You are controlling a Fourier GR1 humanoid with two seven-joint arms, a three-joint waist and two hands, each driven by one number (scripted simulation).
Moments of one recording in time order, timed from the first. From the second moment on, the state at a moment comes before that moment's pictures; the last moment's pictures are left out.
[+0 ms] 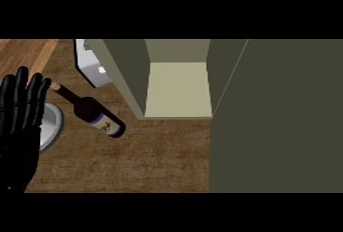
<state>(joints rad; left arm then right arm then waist) -0.03 0.11 0.00 -2.10 -0.01 -0.01 -0.01 0.01 -0.10 0.03 -2.10 0.01 0.03 -0.03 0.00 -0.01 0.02</state>
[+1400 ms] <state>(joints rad) -0.42 0.36 0.16 -2.07 1.07 -0.09 0.68 0.29 -0.15 0.26 -2.48 -0.15 0.15 0.26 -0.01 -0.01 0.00</state>
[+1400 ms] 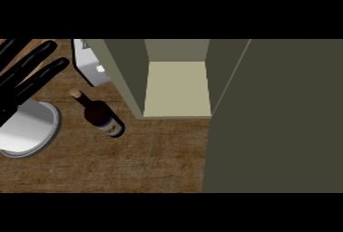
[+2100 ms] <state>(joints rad) -0.42 0.45 0.28 -2.16 1.14 0.05 0.78 0.25 -0.14 0.34 -2.51 -0.11 0.08 0.36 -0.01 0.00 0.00</state>
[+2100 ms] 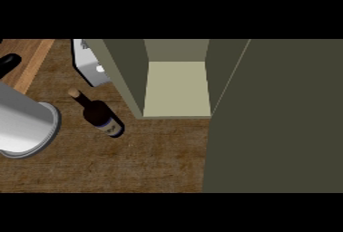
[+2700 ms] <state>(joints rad) -0.41 0.49 0.34 -2.07 1.12 0.00 0.77 0.21 -0.16 0.34 -2.52 -0.09 0.05 0.41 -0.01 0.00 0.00</state>
